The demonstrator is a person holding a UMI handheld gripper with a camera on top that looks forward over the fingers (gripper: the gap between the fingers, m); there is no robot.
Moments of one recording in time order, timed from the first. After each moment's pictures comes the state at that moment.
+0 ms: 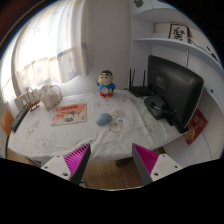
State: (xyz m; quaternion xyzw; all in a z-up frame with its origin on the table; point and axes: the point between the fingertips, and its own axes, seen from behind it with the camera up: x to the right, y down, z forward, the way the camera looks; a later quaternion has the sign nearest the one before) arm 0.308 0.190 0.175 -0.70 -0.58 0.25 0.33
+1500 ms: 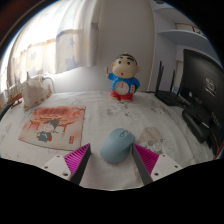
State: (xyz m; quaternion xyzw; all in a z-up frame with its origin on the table) arm 0.017 0.177 -0.011 -0.65 -0.60 0.28 0.37
